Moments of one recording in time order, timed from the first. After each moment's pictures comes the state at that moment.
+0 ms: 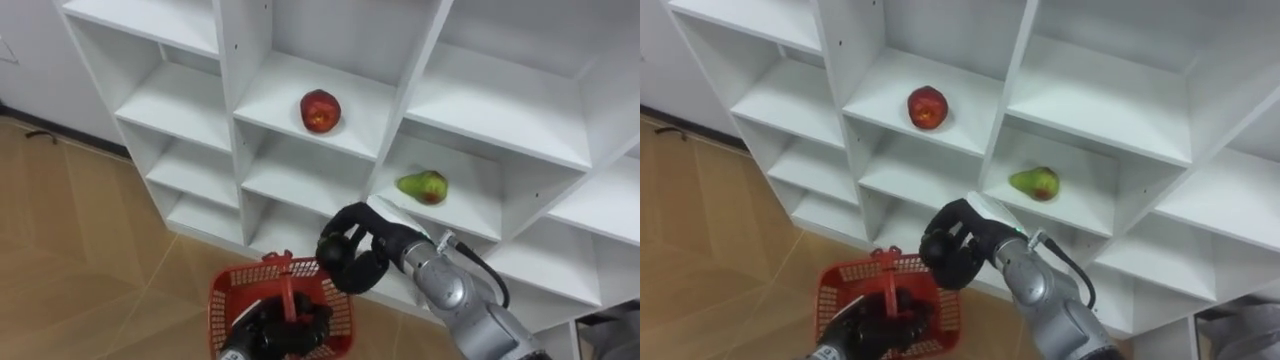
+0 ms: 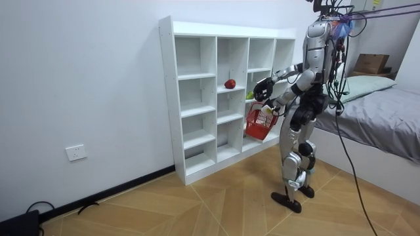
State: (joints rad) left arm 0.08 0.18 -0.40 0.57 -0.59 0.05 -0.21; right arm -0.21 -0.26 0.45 0.39 -0.44 0.13 0.14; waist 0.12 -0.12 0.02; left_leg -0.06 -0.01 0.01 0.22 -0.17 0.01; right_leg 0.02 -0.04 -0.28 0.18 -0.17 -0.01
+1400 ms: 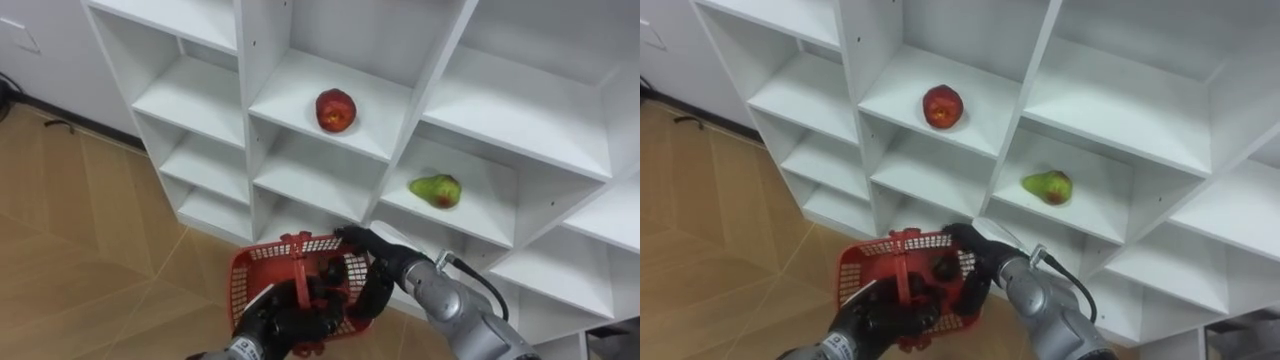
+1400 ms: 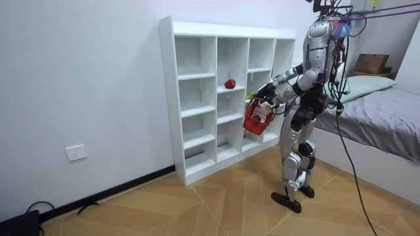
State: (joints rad) left arm 0.08 0.17 -0.42 0.51 -0.60 0.04 -0.23; right arm -0.22 -0.25 0.49 0.54 -0.44 0.10 0.15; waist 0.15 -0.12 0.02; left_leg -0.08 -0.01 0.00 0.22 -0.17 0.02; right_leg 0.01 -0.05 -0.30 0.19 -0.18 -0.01
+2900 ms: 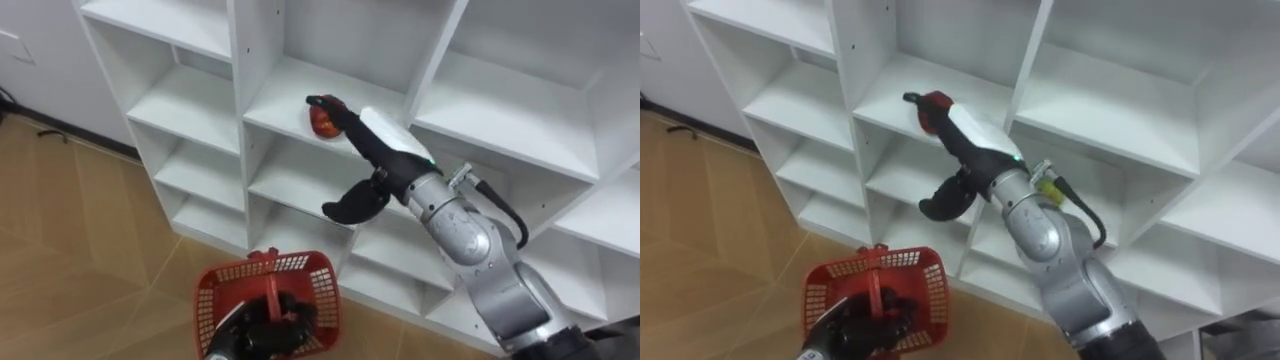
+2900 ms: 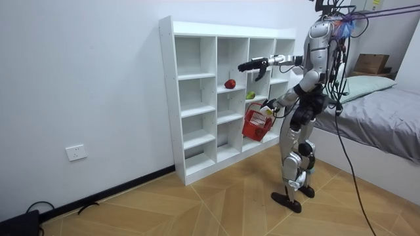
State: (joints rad) left arm 0.13 0.20 -0.34 0.56 -0.60 0.03 -0.22; right arm -0.29 -0.31 0.35 0.03 -0.46 0.07 0.17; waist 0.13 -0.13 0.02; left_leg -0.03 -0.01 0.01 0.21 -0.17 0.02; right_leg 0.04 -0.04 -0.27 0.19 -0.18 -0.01
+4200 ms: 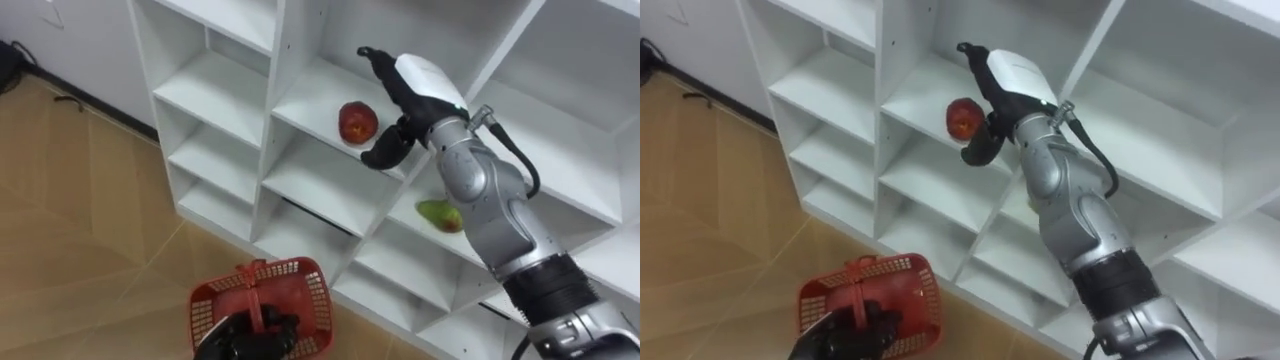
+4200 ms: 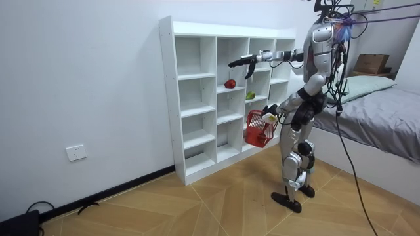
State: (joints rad) left arm 0.14 0.20 -0.28 0.62 -0.58 0.05 -0.23; right arm -0.57 -0.31 0.33 0.40 -0.60 0.19 0.07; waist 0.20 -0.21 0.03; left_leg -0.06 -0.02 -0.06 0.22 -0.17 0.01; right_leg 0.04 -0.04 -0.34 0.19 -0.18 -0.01
